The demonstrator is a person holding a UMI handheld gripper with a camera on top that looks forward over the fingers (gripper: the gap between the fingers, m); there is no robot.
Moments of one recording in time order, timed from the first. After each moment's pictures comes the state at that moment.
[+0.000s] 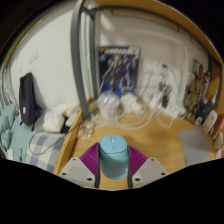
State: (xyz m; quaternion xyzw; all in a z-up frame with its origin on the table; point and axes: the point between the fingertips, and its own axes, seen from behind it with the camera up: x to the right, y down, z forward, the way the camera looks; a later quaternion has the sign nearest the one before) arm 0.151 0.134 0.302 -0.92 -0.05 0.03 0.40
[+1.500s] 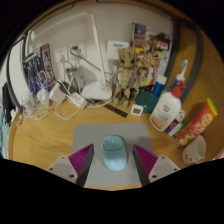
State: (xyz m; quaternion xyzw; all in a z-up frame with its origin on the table) arm 0.654 0.191 0.281 -0.94 0.00 -0.03 0.33
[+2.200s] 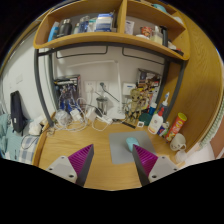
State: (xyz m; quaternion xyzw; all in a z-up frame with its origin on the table) arm 0.488 0.017 0.518 -0.90 0.01 -0.05 0.43
